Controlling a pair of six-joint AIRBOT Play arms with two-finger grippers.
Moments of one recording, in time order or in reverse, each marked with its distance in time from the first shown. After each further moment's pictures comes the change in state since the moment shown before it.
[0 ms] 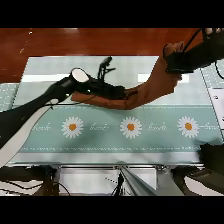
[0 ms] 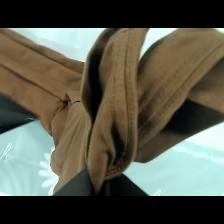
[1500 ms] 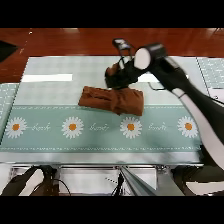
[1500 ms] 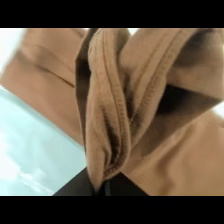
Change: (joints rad) left arm 0.913 0.737 0.000 0.137 -0.350 0.006; right arm 0.365 -0.394 0.000 0.071 -0.401 0.124
